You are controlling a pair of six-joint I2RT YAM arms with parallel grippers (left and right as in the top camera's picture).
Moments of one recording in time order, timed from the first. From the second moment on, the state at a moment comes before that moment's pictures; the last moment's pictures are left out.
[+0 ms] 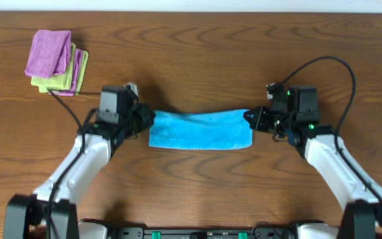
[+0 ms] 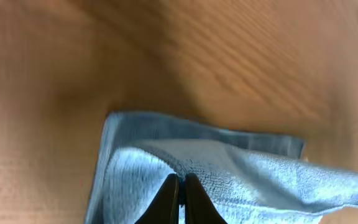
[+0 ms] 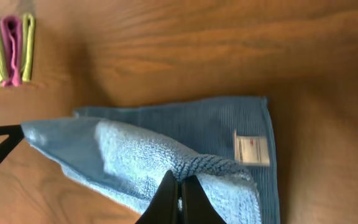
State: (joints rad) left arm -0.18 1.46 0.77 -0.23 0.38 -0.63; right arm 0.09 1.46 0.77 -0.25 -0.53 0.42
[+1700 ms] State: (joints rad) left arm -0.19 1.42 0.96 -0.57 0.45 -0.36; right arm 0.10 1.51 1.13 -0.67 -0.45 0.30
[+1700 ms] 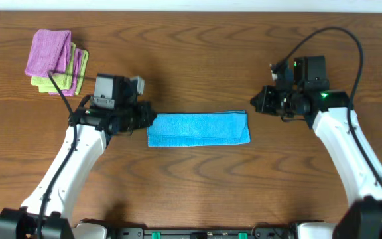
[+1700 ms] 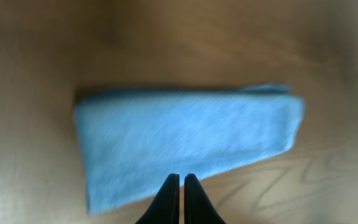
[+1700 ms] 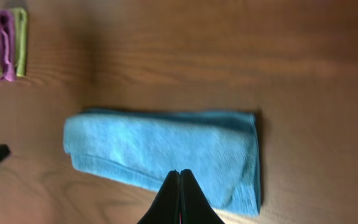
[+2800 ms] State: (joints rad) left arm -0.35 1.81 1.01 -0.55 0.12 -0.44; right arm -0.07 1.88 1.11 -0.72 -0.63 0.05
